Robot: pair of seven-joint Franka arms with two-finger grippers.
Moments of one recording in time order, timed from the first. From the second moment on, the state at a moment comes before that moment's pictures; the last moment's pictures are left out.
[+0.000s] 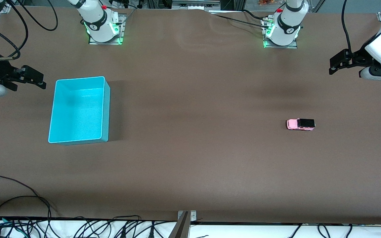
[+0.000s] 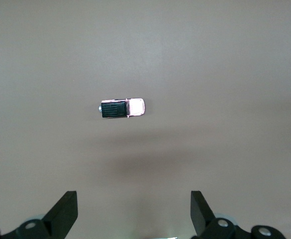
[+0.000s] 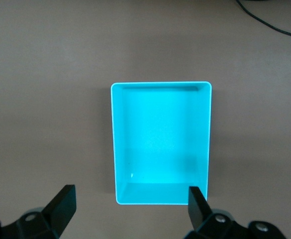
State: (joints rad) left arm 0.01 -0.04 -0.07 -1.61 0.00 1.49 0.03; right arm -0.01 0.08 0.04 -1.52 0.03 1.58 -0.04
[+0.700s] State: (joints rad) left arm 0.01 -0.04 -0.08 -1.61 0.00 1.49 0.19; right arm -0.01 0.08 0.04 -1.52 0.03 1.58 -0.04
